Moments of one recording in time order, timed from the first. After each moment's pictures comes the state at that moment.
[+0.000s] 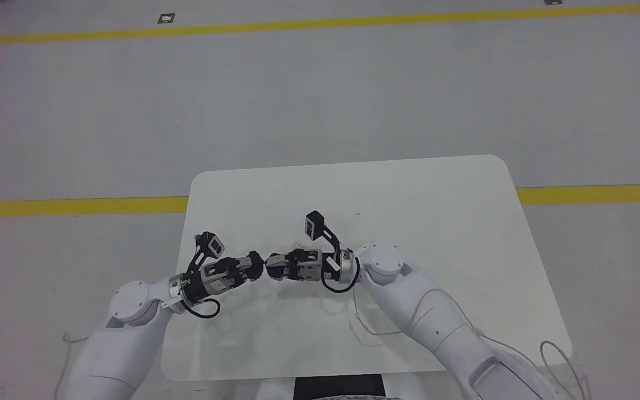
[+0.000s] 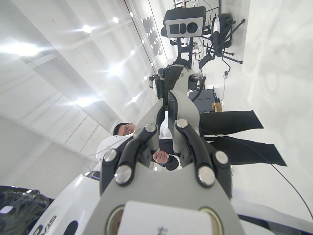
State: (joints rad) left arm 1.60 -0.99 -1.43 -1.42 -0.70 -0.18 -1.18; right arm -1.11 -1.50 0.83 -1.00 0.54 -0.16 1.03
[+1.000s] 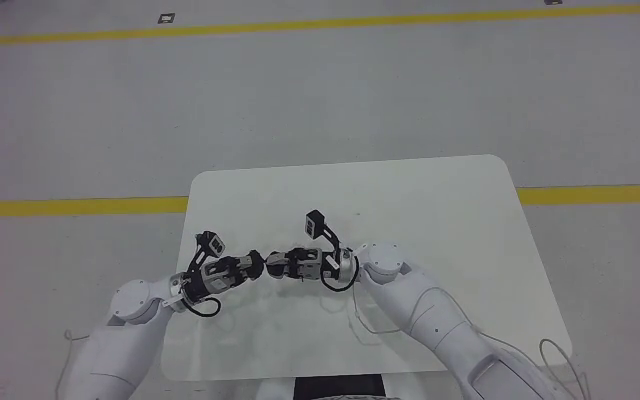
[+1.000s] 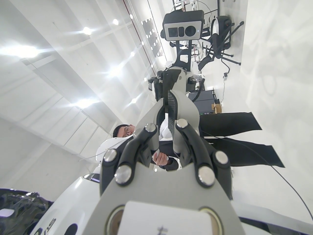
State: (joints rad) left arm 1.59 -0.98 -1.41 -1.41 -0.71 -0.19 -1.17; right arm -1.10 -1.50 0.82 -0.98 0.54 -0.17 1.02
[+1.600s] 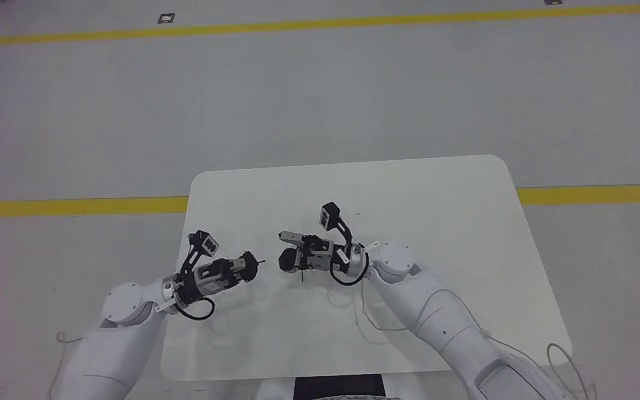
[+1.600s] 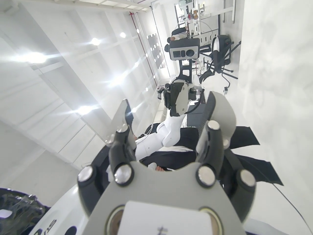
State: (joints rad) left arm 1.60 -0.97 -1.45 -1.39 -0.72 -0.30 -1.23; right arm -1.13 -1.47 0.89 -1.02 0.52 -0.22 0.94
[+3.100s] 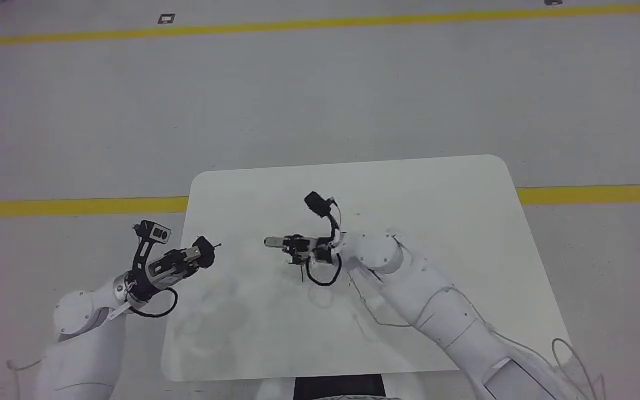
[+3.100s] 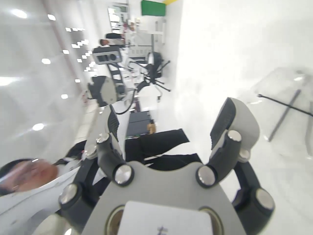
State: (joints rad) left arm 1.64 -1.08 -1.80 -1.41 -0.67 -0.34 -1.39; right arm -1.09 -1.44 0.80 -1.32 -0.13 0.14 0.73
